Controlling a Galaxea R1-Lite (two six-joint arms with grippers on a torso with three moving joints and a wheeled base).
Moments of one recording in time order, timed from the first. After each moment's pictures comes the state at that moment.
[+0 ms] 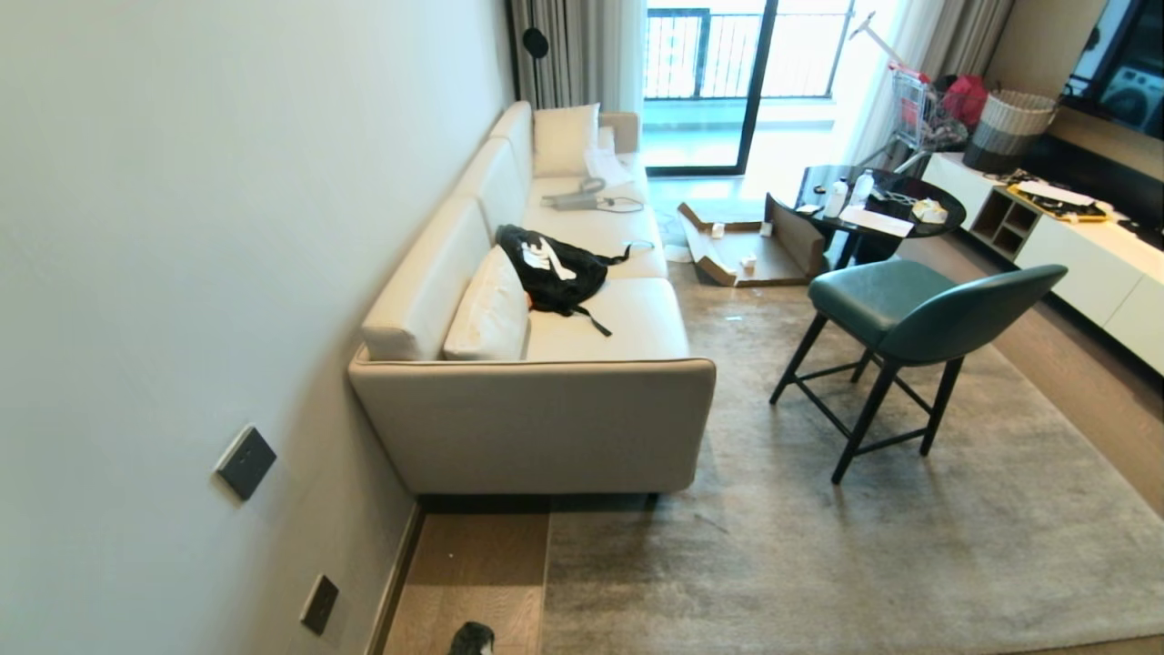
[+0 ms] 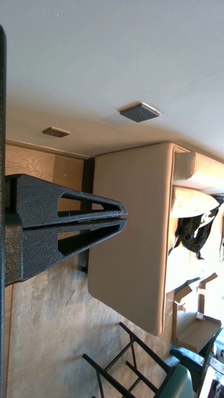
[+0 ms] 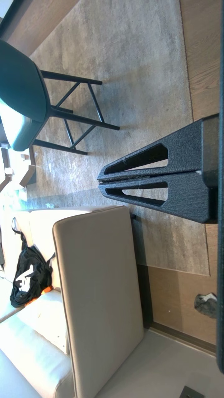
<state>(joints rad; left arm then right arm) 0.00 0.00 0.00 -0.02 0.03 -0.06 0.00 0.00 0.00 0.00 -0.05 0.10</state>
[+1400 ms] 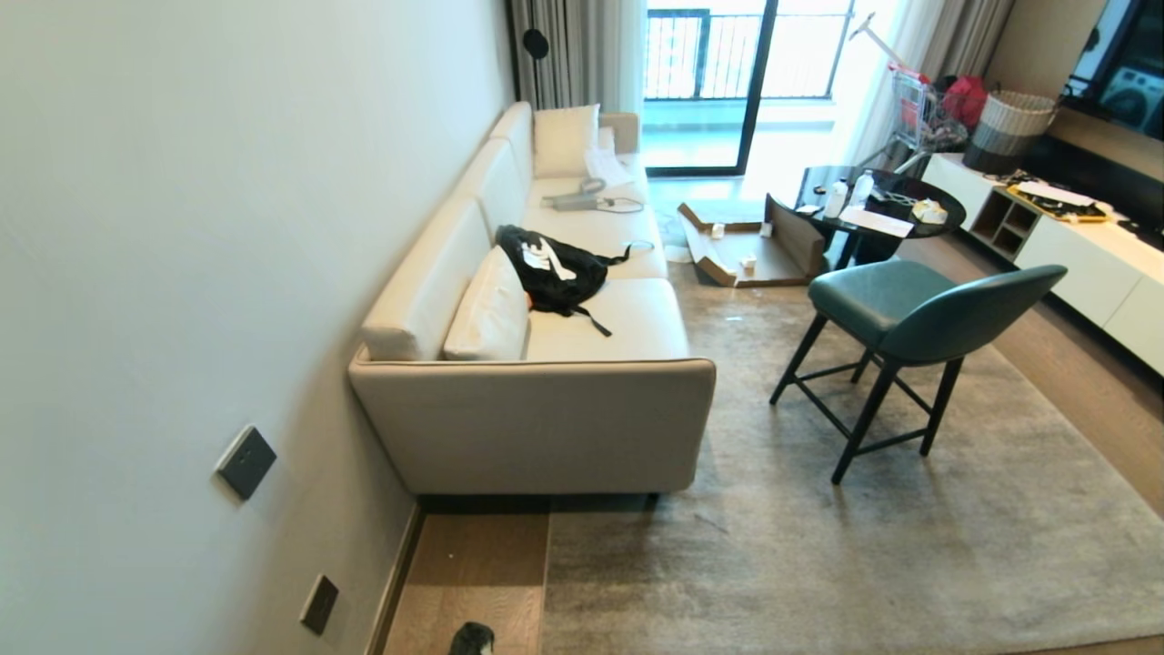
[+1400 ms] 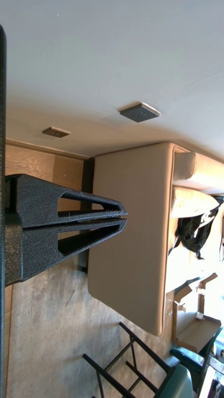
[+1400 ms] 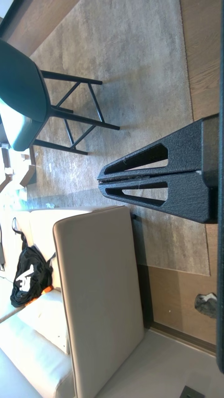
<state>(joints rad) 0.00 0.00 0.00 -0.02 0.03 -0.06 0.00 0.00 0.00 0.00 -0.05 0.10</state>
